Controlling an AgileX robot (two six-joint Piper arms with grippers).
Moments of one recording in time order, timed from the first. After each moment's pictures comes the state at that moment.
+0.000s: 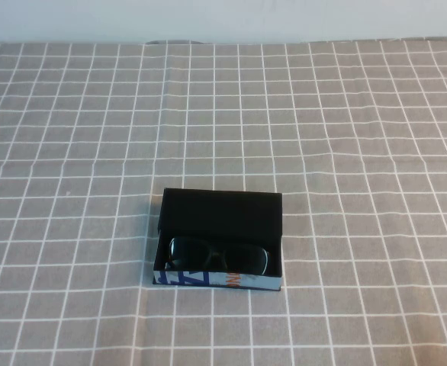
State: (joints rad) right arm 0.03 -0.01 0.03 0.29 0.31 -0.19; left arm -0.06 -0.02 0.02 0.01 0.37 0.08
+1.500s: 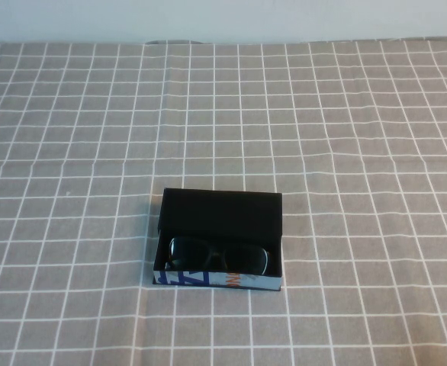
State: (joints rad) right arm 0.03 -0.01 0.03 0.32 0.31 -0.19; left arm -0.06 -0.02 0.02 0.01 0.37 0.08
